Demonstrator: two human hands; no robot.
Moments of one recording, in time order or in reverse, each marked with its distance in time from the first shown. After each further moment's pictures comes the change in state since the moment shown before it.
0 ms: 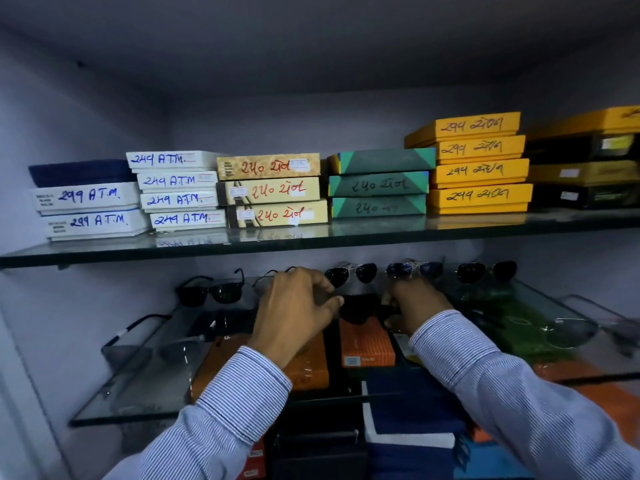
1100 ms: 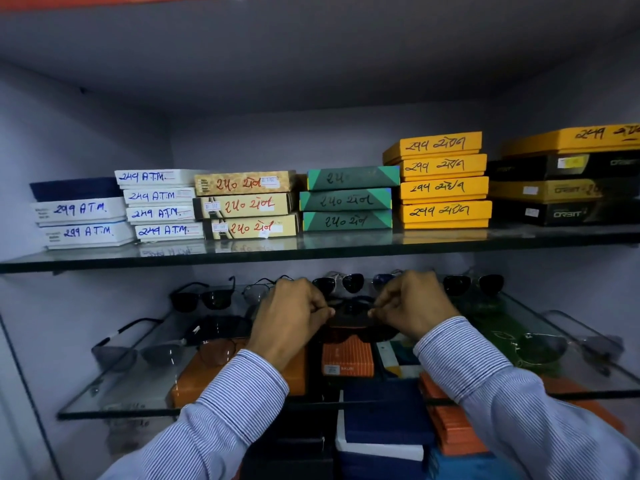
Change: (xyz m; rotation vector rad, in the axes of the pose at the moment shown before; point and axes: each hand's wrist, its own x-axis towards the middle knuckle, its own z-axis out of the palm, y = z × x) left_hand 0.001 0.032 0.022 0.019 -0.063 -0.026; right_hand -0.037 0.031 -0.042 0.389 0.257 -0.107
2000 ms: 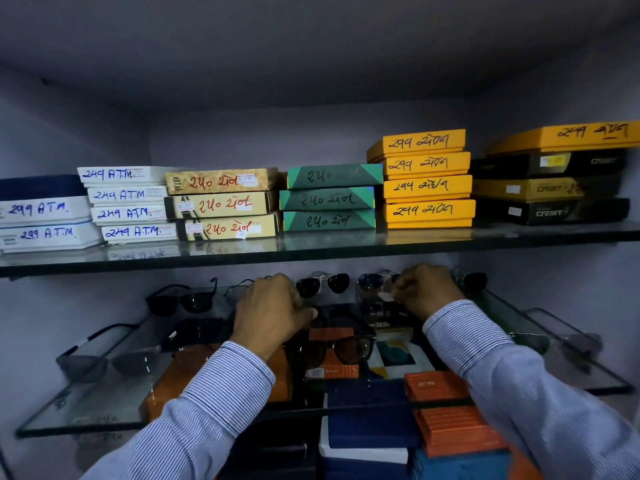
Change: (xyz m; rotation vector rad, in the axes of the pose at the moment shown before) left_hand 0.022 -0.003 0.008 0.151 -0.026 -0.162; right_hand 0.032 0.047 -0.012 -0.083 -0.023 0.175
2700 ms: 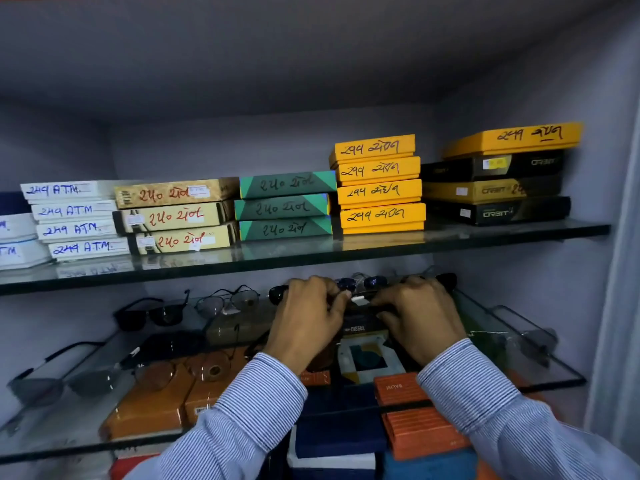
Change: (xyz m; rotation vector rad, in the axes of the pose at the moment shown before) left_hand -0.014 0.090 0.029 -0.240 0.074 0.254; right_hand -0.056 0.023 -0.024 -0.368 0.217 -0.350
